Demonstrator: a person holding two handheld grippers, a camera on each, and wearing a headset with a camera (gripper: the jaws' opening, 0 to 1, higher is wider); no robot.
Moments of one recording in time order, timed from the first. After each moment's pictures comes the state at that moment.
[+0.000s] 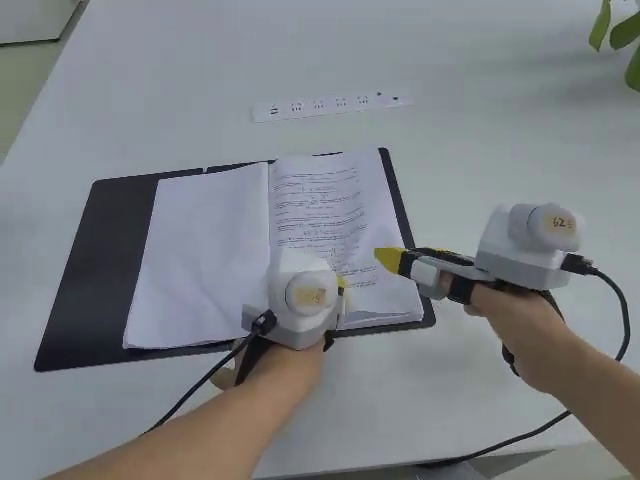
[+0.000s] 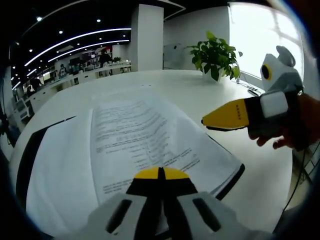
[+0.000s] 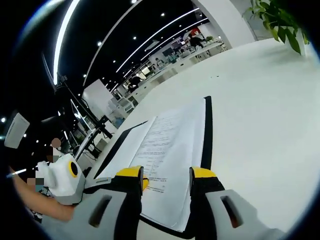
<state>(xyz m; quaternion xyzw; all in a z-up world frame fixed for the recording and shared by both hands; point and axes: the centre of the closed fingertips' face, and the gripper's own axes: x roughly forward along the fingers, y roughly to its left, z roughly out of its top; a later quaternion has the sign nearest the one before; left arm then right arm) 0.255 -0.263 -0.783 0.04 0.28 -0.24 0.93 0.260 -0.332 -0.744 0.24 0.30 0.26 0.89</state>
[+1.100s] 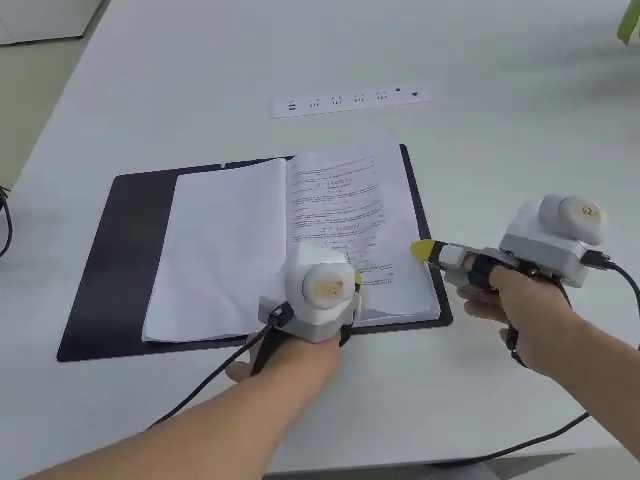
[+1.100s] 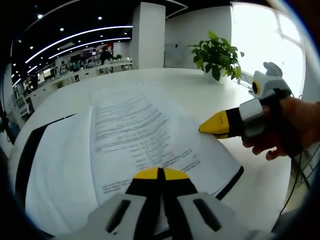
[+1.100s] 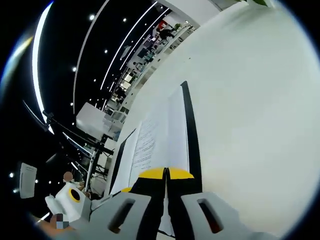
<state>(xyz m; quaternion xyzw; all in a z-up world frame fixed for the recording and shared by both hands) 0.254 -0.264 -0.782 0.03 0.29 -0.24 0.93 0.265 -0.338 -0.760 0.38 0.35 0.20 0.83</state>
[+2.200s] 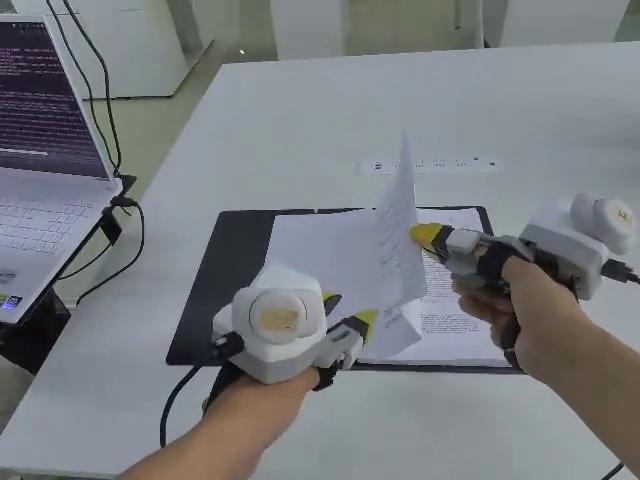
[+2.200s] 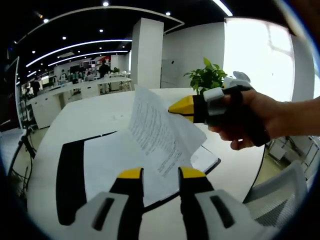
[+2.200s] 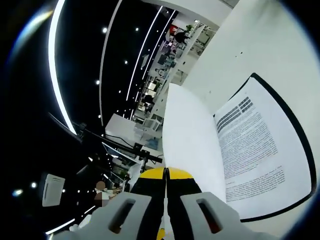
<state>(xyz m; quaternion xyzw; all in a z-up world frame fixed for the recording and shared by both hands) 0.184 -0.136 -0.662 0.02 0.23 -0.27 0.94 0.267 -0.202 -0.637 0.47 0.29 0.28 0.79</state>
